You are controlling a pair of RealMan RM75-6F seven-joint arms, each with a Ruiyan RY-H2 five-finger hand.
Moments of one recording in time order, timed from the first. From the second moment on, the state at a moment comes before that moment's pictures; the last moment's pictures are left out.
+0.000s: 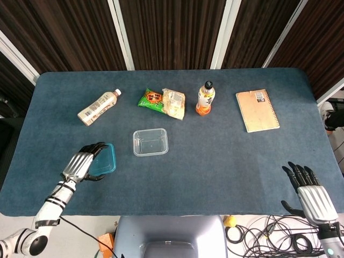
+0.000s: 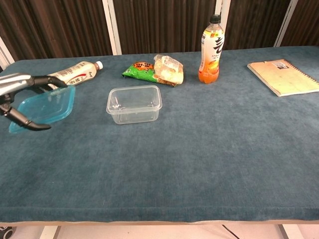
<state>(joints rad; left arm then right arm) -0.55 -1.32 -0.14 -1.56 1.27 0.98 0.01 0.06 -1.00 -0.04 -1.73 -1.58 1.40 -0.07</state>
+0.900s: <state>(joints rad) -0.98 -1.65 -0.32 -1.43 0.79 0.88 0.41 0.08 -0.96 -0.05 -1.70 -1.56 1.36 0.06</state>
